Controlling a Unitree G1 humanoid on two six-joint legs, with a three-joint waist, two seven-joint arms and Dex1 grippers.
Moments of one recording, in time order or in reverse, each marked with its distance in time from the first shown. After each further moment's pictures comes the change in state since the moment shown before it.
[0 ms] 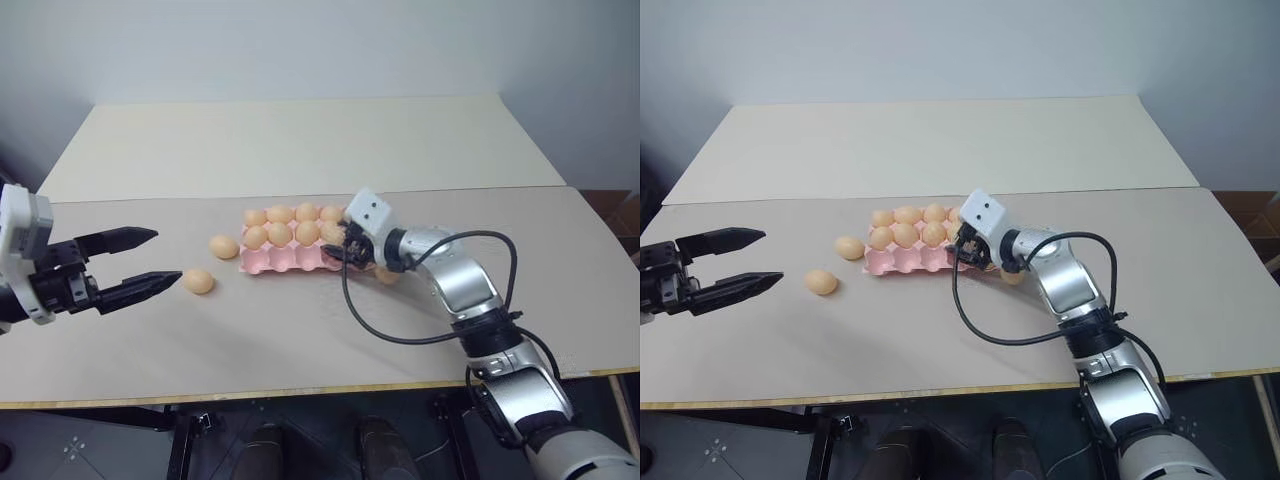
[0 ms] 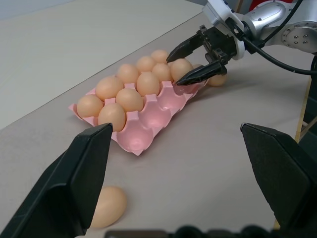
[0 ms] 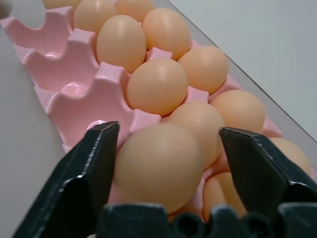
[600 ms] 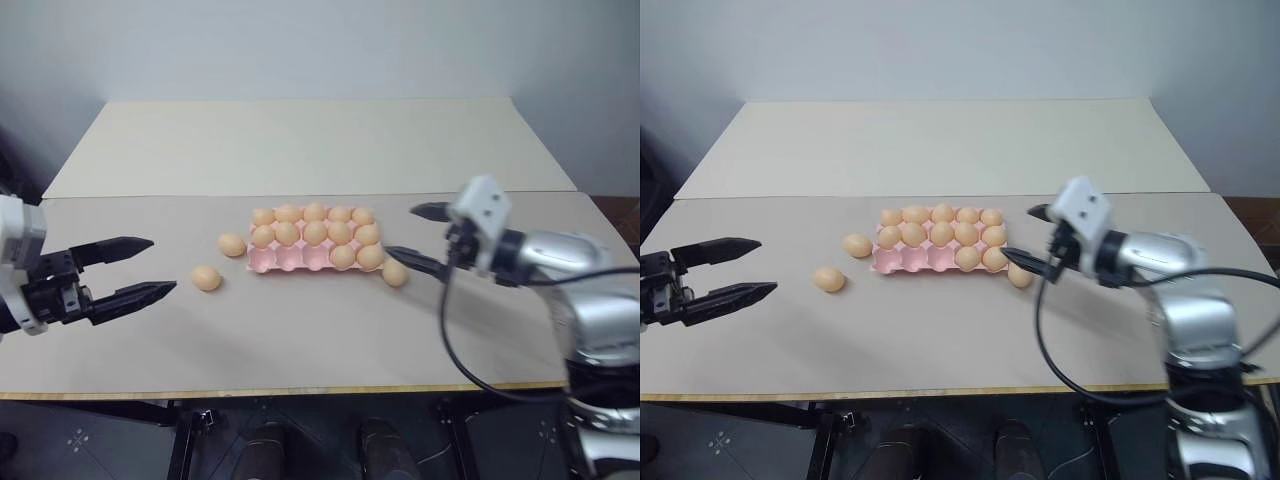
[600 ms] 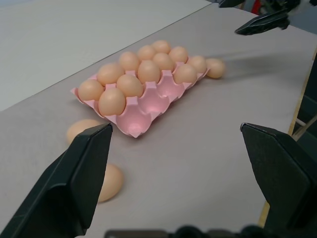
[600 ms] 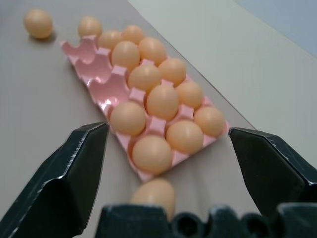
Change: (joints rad) left arm 0.096 -0.005 0.073 -0.002 0.000 -0.017 -0.058; right arm 0.376 -0.433 -0.480 -0.554 0.365 0.155 0.265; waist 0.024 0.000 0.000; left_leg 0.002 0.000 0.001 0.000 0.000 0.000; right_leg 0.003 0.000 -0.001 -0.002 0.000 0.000
